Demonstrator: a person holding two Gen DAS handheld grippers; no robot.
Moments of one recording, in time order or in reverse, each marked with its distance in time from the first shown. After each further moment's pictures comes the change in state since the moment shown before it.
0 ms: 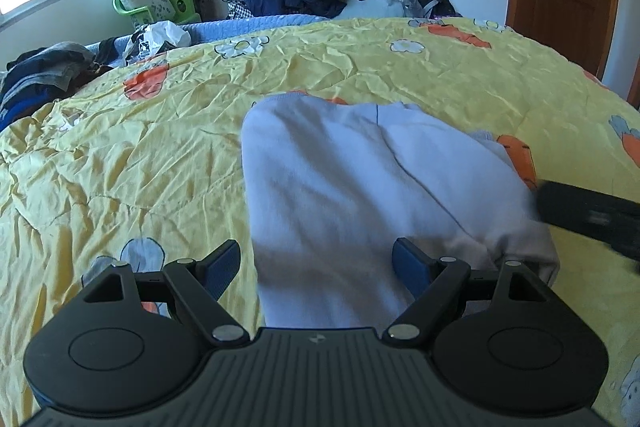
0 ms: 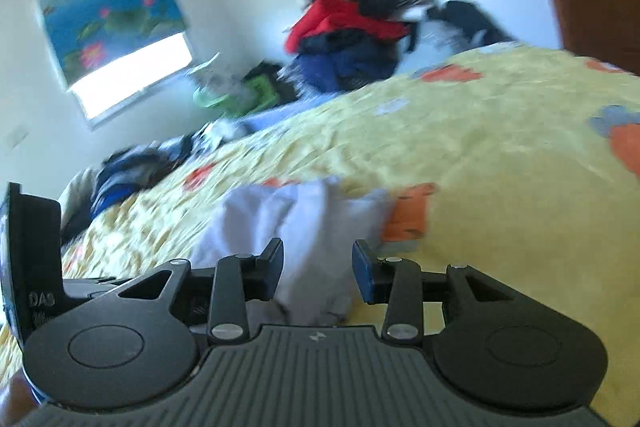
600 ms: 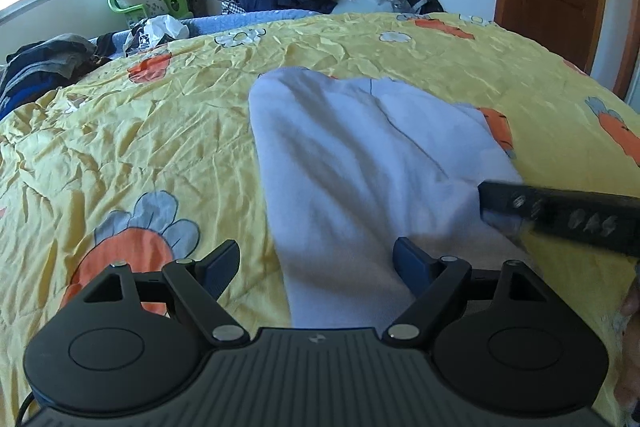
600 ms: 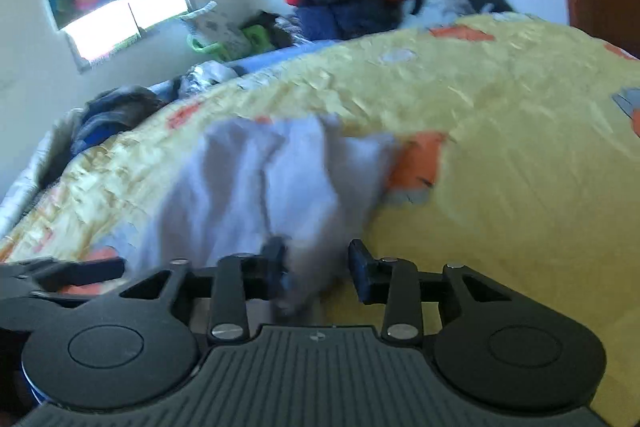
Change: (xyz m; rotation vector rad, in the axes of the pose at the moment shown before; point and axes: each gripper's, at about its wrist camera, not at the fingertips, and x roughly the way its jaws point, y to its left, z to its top) left arm -0.029 0.011 -0.034 -0.001 -0.004 -0.037; right arm 0.024 0.001 -0.021 -0.040 0.110 -0.081
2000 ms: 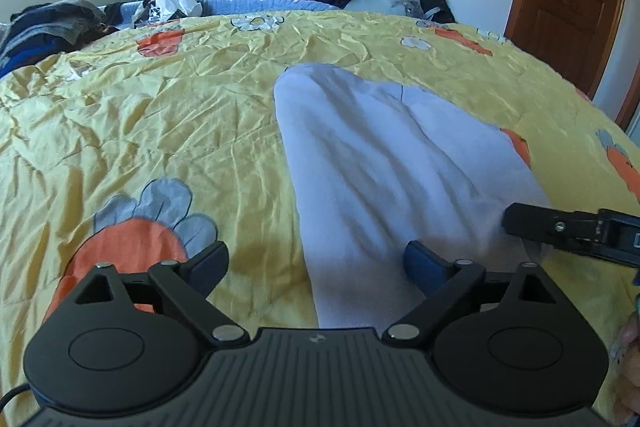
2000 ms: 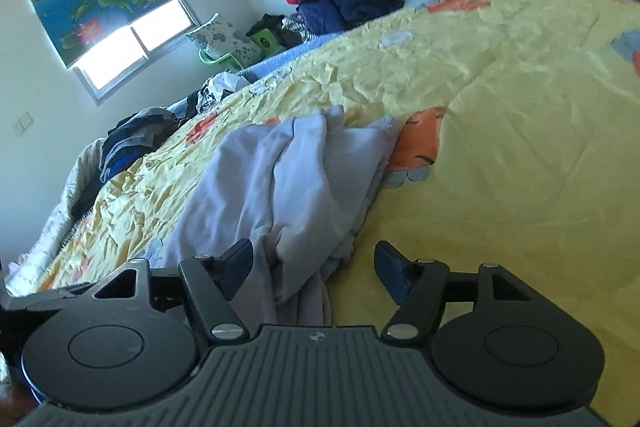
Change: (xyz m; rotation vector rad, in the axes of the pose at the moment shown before) left arm 0.019 0.030 0.009 -0.113 0.020 -0.053; right arm 0.001 -0.019 0.001 0.129 0.036 0.139
